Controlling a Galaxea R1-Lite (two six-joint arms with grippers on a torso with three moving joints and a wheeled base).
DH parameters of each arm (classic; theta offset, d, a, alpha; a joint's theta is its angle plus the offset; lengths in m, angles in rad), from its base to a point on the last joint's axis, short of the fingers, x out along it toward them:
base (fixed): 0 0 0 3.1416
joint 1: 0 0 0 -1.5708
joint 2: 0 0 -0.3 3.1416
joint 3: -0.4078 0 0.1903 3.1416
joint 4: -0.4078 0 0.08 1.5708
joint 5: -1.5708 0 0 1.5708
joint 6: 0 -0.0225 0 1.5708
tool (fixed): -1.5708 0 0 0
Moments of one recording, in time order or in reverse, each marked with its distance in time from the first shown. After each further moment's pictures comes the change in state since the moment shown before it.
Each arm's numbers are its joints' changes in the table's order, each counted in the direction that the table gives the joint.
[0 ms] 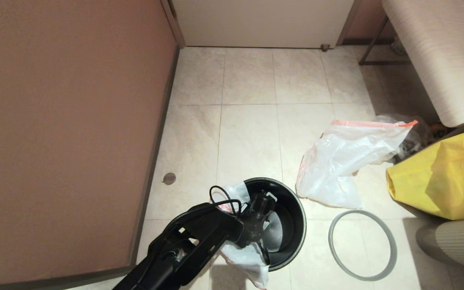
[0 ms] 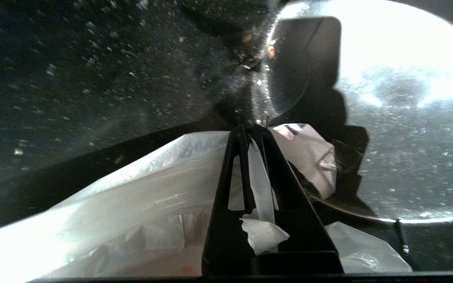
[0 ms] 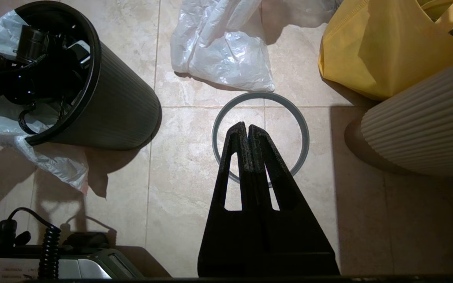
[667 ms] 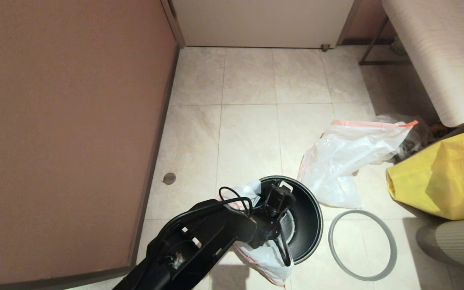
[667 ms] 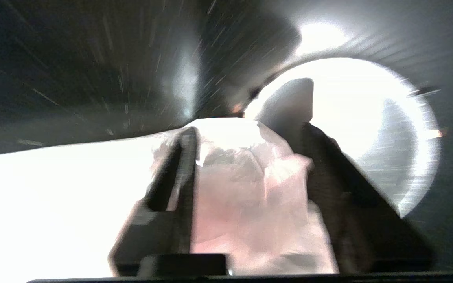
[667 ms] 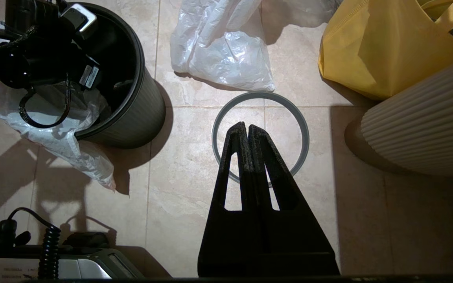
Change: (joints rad) left arm 0.102 0.120 0.052 0.066 -0.079 0.088; right arm 0.000 0.000 0.000 0.000 0.000 0.000
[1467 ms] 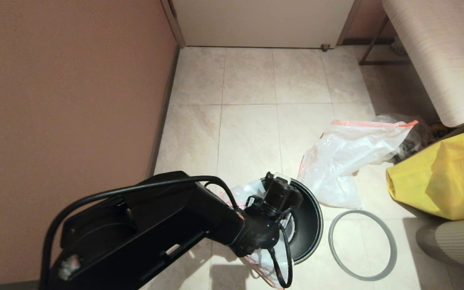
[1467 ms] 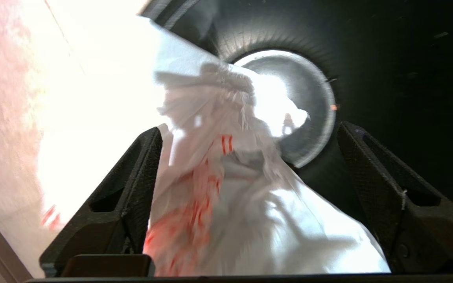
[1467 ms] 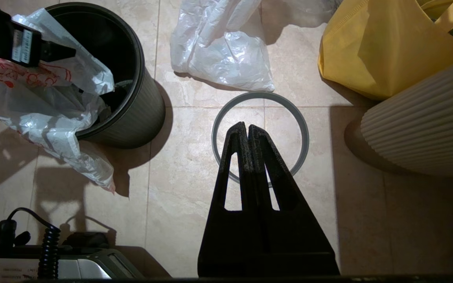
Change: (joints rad) left arm 0.091 0.437 0.525 0.000 0.016 0.312; right arm 0.000 0.000 0.000 0.000 0.000 0.000
